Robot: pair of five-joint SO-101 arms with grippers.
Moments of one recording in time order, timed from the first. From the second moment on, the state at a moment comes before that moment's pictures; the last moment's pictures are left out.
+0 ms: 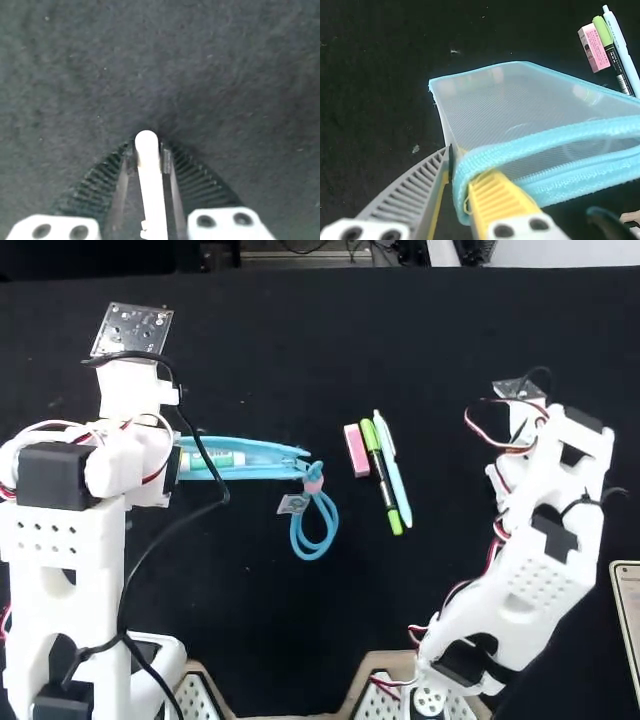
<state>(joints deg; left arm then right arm) 0.4 -32.3 -1.7 100.4 -6.5 31.7 31.4 -2.5 70.7 40.1</state>
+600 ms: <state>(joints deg) 0.4 -32.3 -1.7 100.4 -6.5 33.4 15.4 -4.3 85.2 40.2</state>
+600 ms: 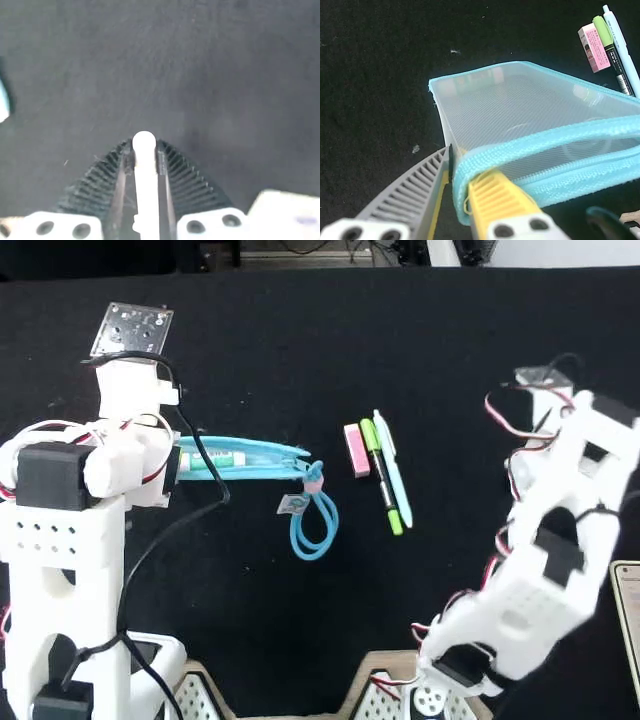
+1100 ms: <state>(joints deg) 0.4 -32.3 -1.7 100.4 -6.5 25.9 -31.6 9.0 95.4 40.5</state>
